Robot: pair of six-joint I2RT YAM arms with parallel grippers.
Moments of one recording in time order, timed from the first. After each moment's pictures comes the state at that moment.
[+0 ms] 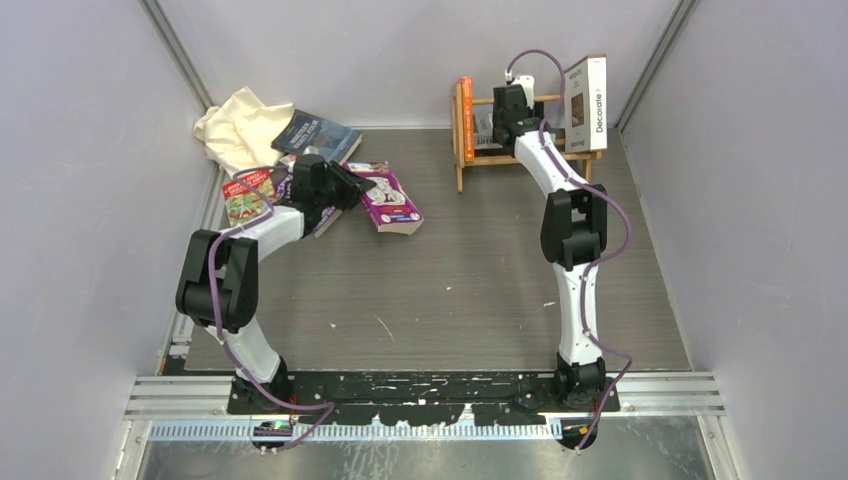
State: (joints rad) left arm -0.23 1.74 1.06 0.19 0.23 -1.10; right arm 0.22 2.33 2.12 -0.41 0.55 0.09
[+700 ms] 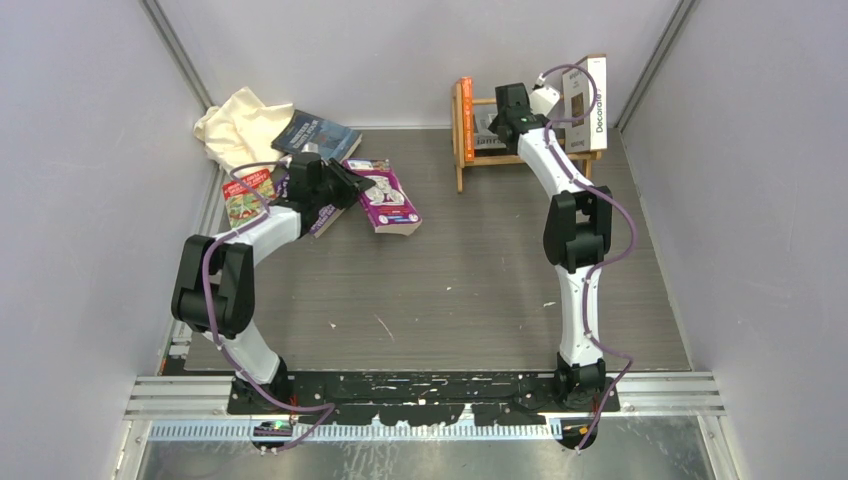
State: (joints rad) left arm -0.22 1.70 1.06 0.16 0.26 -1.05; right arm 0.22 2.28 2.11 -0.55 0.52 0.73
